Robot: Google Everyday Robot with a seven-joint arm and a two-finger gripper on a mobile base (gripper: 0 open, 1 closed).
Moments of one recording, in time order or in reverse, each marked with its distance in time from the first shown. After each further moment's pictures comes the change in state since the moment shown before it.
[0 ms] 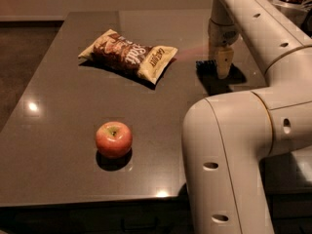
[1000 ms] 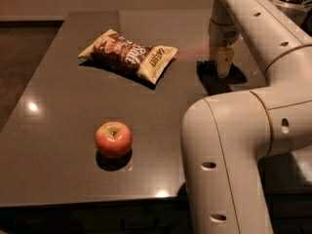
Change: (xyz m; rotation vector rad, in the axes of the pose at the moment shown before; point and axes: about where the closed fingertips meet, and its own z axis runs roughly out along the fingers) arm 0.001 0.001 -0.003 0.000 0.001 0.004
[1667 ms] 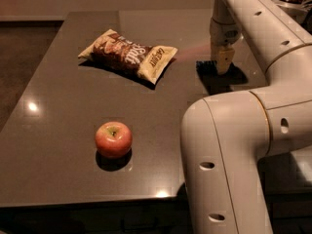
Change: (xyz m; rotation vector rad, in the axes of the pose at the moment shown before) arm 0.002 0.001 -0.003 0.000 0.002 0.004
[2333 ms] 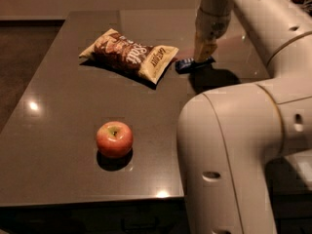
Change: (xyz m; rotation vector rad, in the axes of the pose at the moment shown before) arm -0.060 0.012 -0.034 0.005 -0.147 -0.013
